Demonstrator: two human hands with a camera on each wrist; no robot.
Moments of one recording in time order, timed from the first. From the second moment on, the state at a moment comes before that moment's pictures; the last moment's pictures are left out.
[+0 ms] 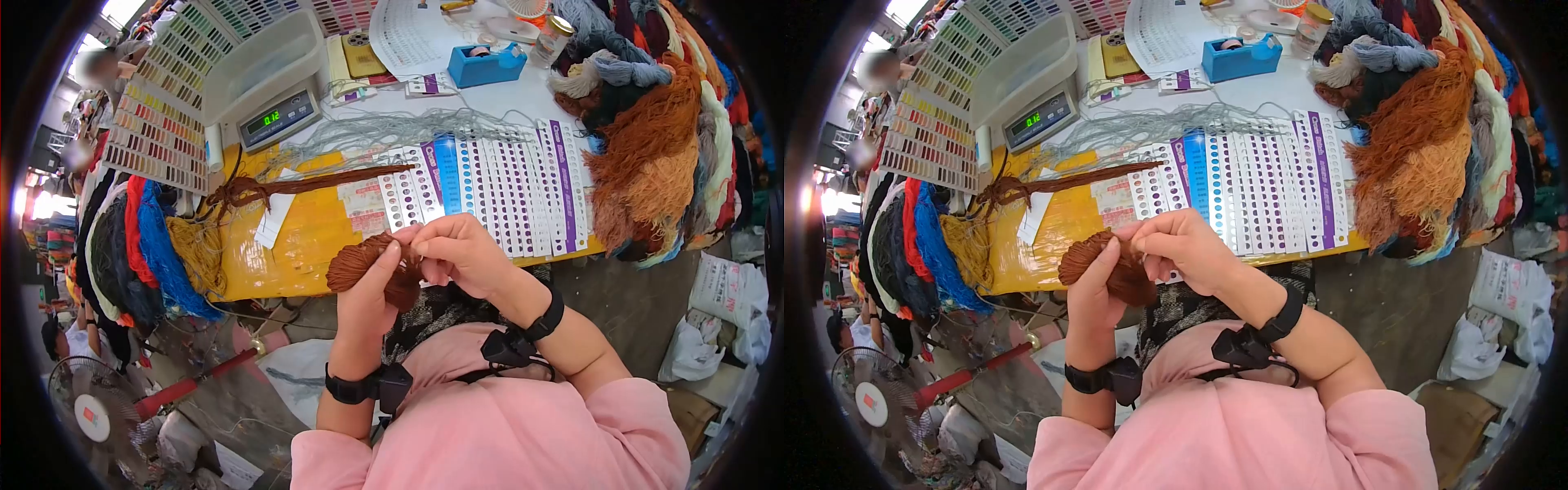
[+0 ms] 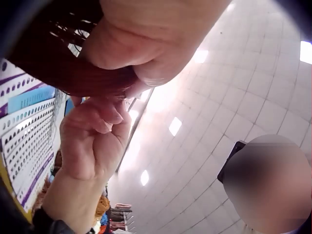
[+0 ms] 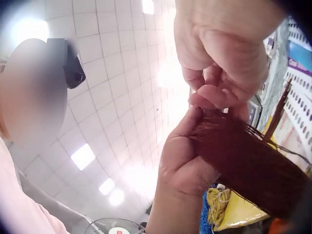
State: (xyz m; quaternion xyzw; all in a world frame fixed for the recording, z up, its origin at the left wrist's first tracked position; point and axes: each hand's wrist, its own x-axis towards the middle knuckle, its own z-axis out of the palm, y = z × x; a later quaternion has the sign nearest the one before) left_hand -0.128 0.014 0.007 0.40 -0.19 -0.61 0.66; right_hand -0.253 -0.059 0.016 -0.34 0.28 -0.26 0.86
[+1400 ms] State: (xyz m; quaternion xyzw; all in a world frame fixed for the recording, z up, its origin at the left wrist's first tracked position) left_hand -0.135 0.019 0.015 0.34 -0.12 -0.66 0.66; right_hand -0.257 -0.051 0.021 -0.44 0.36 -0.21 0.80
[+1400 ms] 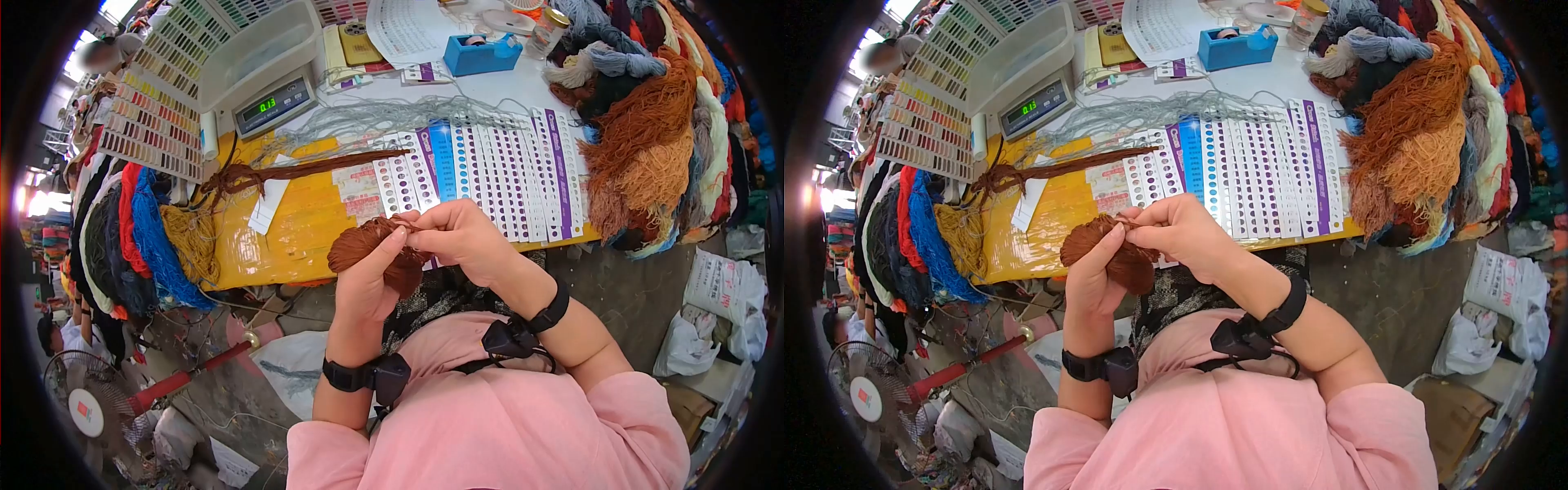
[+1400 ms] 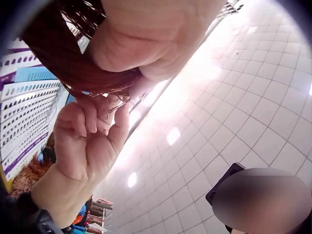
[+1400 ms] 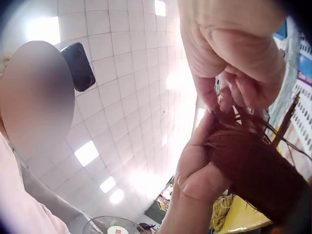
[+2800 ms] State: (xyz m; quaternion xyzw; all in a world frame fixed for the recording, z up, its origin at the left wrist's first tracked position) left_hand -0.128 0.016 0.010 0.29 -0.11 -0.68 0.67; right_hand -0.248 -0.056 0.021 -0.35 0.34 -0.22 0.85
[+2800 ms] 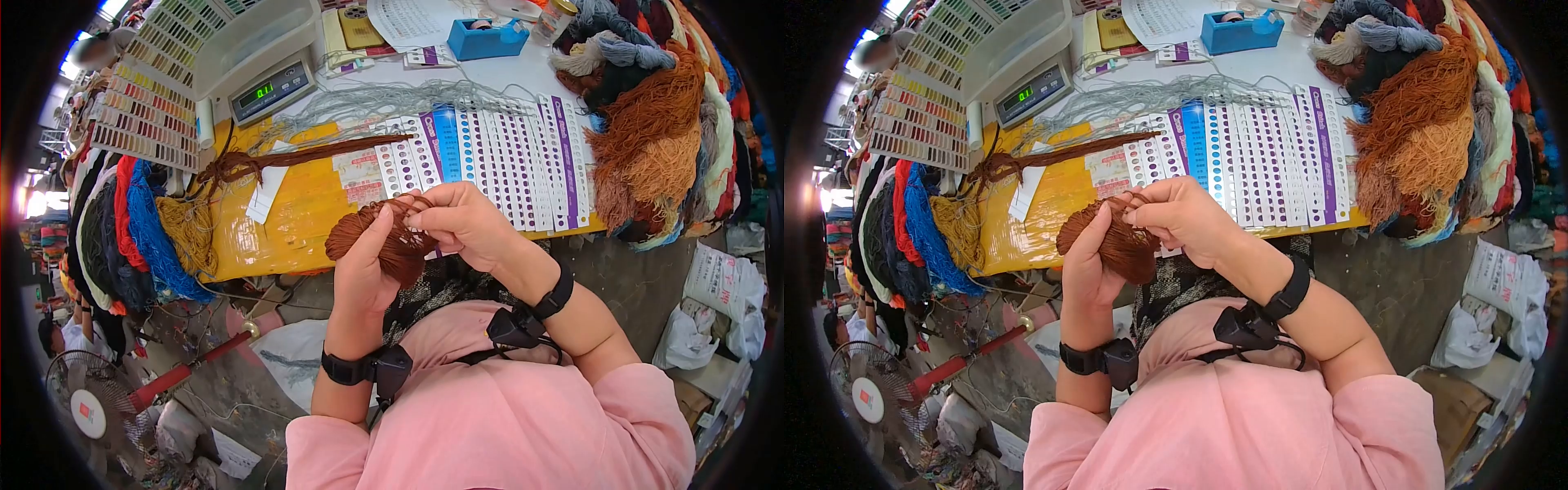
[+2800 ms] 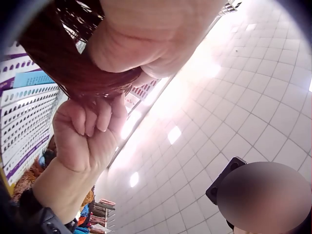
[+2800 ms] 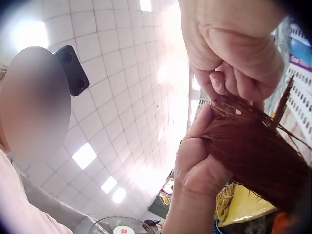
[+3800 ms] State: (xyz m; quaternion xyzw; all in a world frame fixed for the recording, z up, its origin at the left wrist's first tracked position) left_hand 0.061 0.062 -0.045 0.16 0.13 -0.66 0.72; right_hand -0.356 -0.129 0.076 -0.33 0.12 -0.40 0.85
